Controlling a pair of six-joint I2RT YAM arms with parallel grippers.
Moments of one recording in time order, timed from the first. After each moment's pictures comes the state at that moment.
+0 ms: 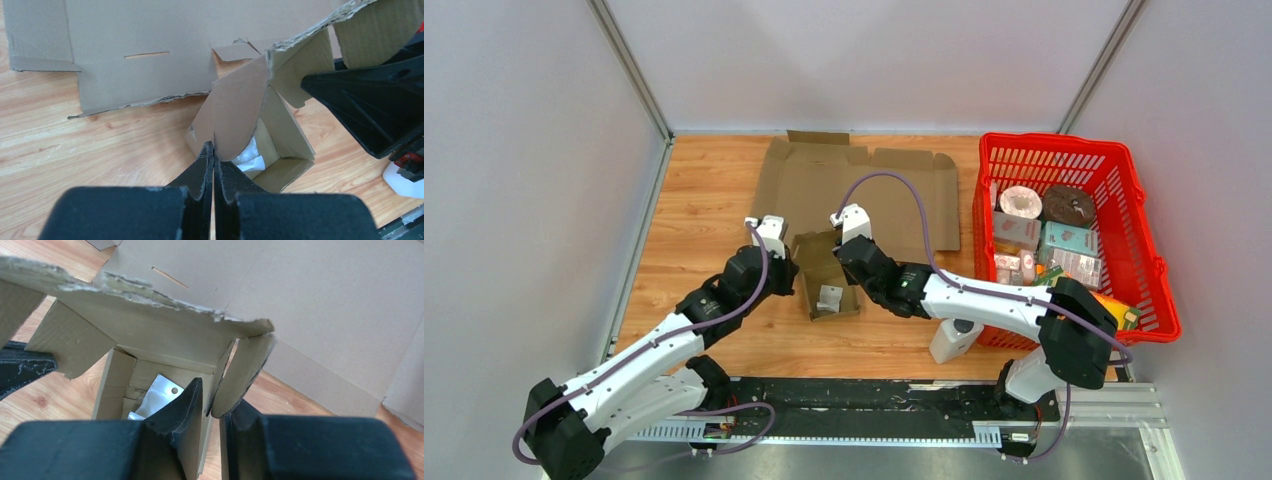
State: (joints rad) left arm -0.73 0.82 0.55 -0.21 -0.24 -0.39; right arm 1.08 1.52 1.02 -0.08 0.54 0.31
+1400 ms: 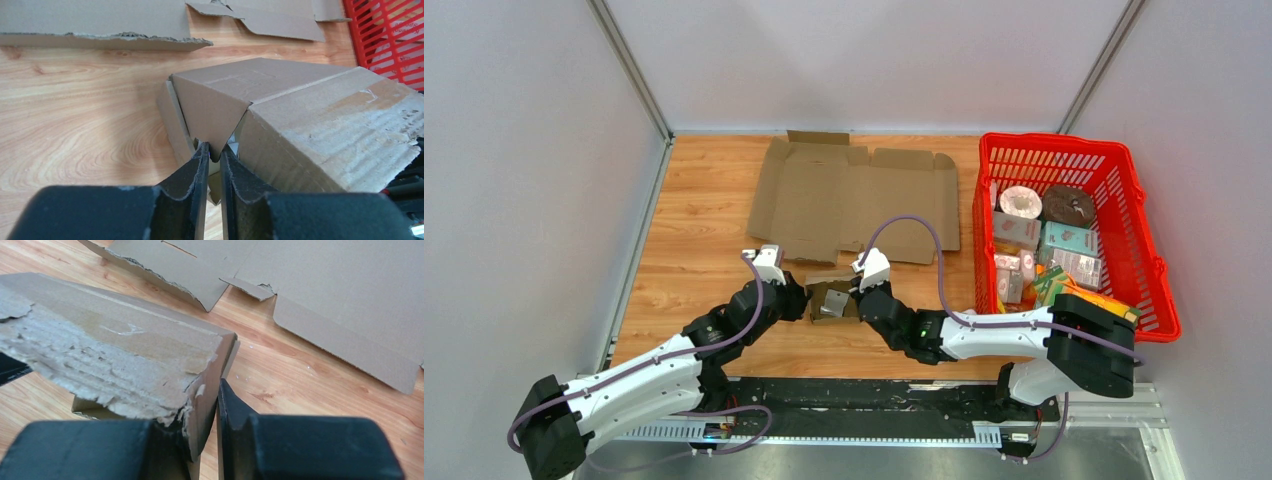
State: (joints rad) left arm -0.88 0.72 0.32 -0.05 -0.32 -0.66; right arm 1.24 1.41 0.62 0.32 0.70 0.36
